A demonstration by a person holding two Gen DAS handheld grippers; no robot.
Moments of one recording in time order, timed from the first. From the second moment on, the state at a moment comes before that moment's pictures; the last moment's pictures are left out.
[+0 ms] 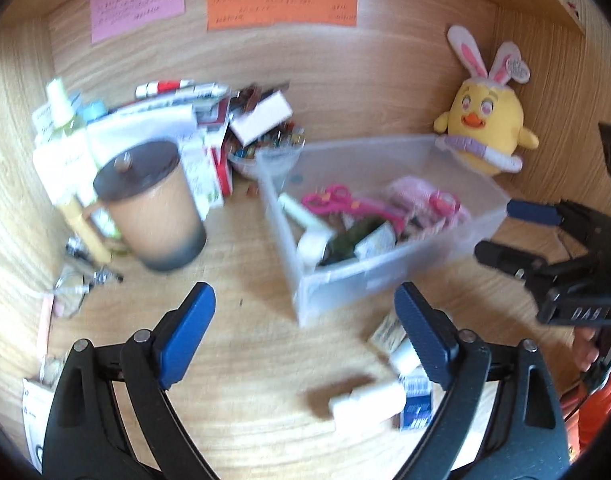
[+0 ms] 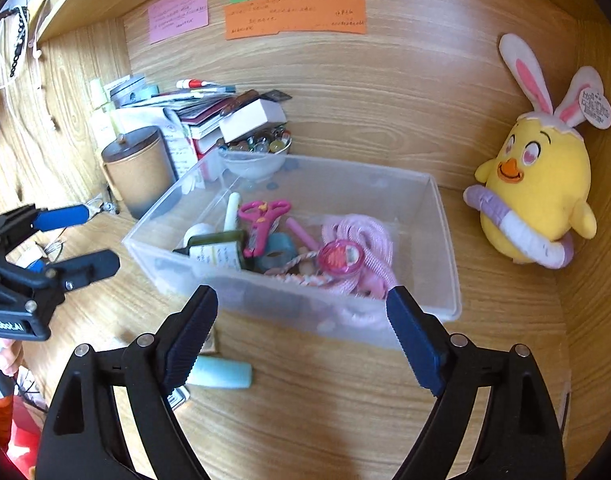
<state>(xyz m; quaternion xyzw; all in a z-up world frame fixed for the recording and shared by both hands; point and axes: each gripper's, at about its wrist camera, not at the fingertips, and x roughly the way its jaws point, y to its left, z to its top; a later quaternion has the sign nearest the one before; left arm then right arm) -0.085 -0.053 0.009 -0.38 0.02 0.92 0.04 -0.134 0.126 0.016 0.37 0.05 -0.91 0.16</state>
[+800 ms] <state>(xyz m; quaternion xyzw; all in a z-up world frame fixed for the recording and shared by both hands) -0.049 -0.050 -0.060 -0.46 -0.03 0.88 0.09 -0.113 0.084 -0.053 0.46 0.04 -0.87 0.20</state>
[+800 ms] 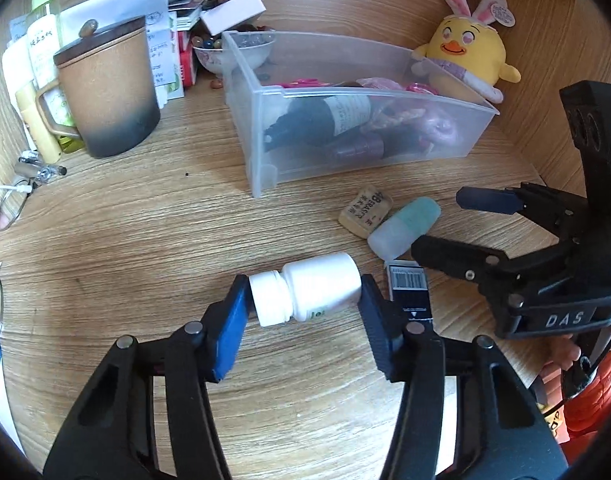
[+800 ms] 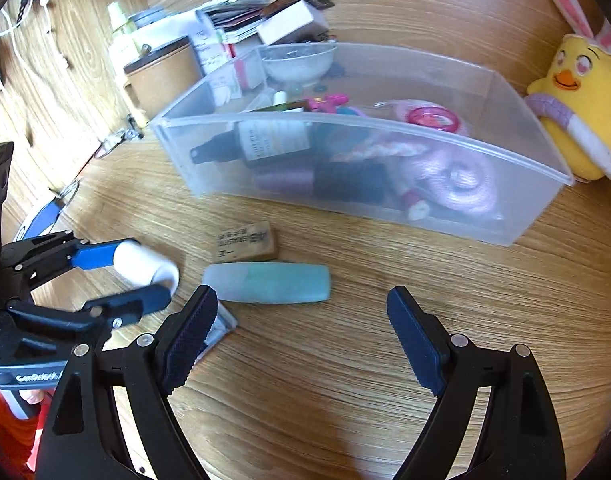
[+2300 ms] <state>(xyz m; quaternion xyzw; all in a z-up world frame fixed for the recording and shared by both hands) -0.115 -0.034 0.023 -0.35 -0.04 0.93 0.09 -0.143 0.151 0.029 0.34 -0.02 -0.93 0.13</state>
